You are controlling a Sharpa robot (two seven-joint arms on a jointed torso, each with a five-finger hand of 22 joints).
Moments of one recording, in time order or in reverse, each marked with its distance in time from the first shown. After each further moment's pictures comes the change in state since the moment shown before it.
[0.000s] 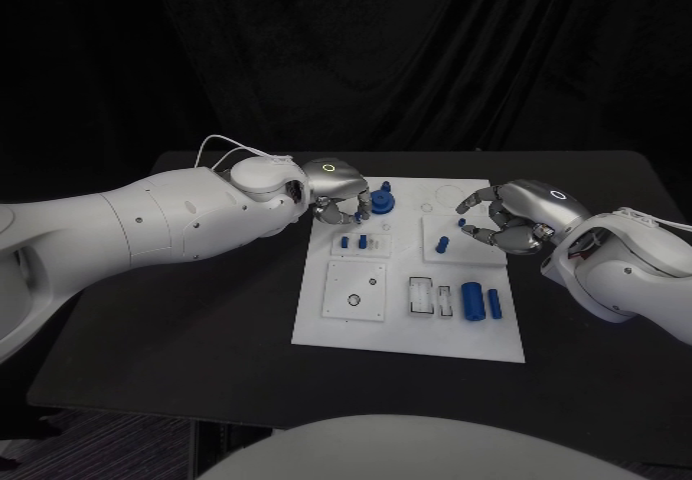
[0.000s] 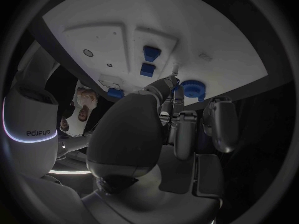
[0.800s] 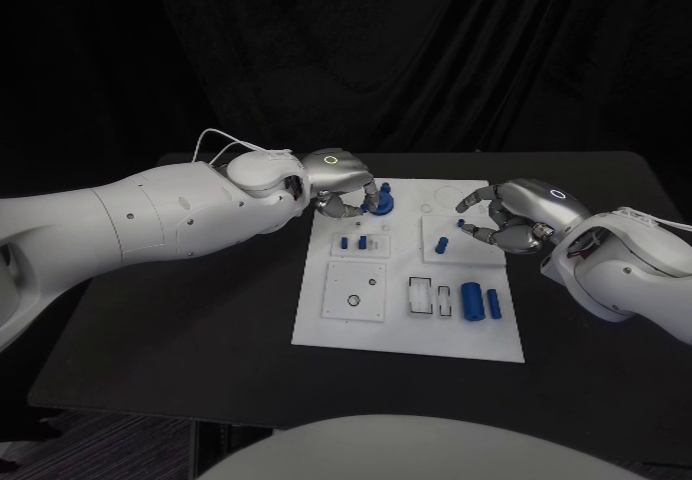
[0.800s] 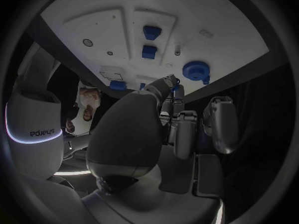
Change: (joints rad) left arm 0.024 -0.020 0.000 0.048 0.000 -0.071 0.020; left_hand 0.000 0.000 -0.008 -0.003 0.006 0.004 0.004 0.012 0.000 -0.002 0.003 0.020 0.022 0.000 0.000 0.000 0.000 0.000 0.004 0.004 0.008 0.000; right arm 0.000 -0.001 0.000 0.000 -0.004 -0.008 0.000; right_hand 0.000 0.000 0.000 0.000 0.000 0.000 0.000 0.000 0.000 0.000 0.000 0.000 0.000 0.000 0.000 0.000 0.000 0.000 0.000 0.000 0.000 0.000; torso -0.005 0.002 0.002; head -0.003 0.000
